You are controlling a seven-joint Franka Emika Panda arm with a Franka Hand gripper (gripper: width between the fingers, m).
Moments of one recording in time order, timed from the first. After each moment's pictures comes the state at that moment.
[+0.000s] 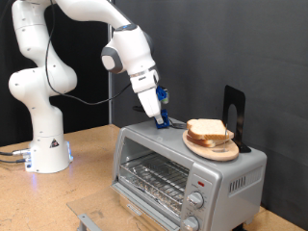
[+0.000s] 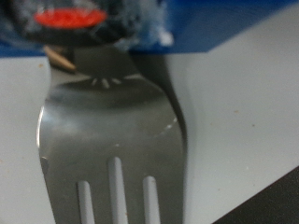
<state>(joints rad) 0.24 -0.35 0.22 -2.66 0.51 2.65 -0.02</state>
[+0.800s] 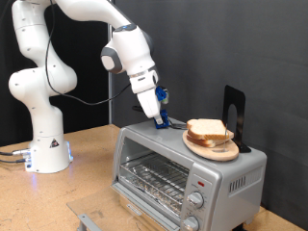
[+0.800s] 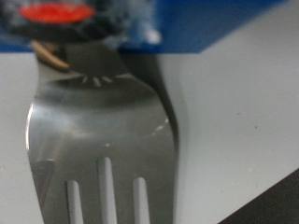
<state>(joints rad) 0.24 -0.35 0.21 -2.66 0.52 2.64 -0.02</state>
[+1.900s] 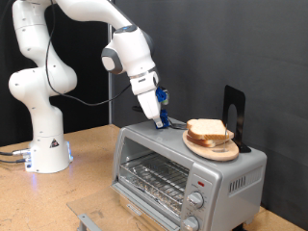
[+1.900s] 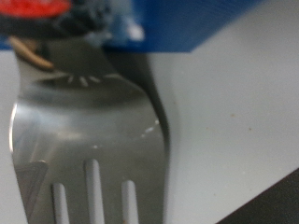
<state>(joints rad) 0.25 -0.34 0.21 -2.66 0.53 2.63 -0.04</state>
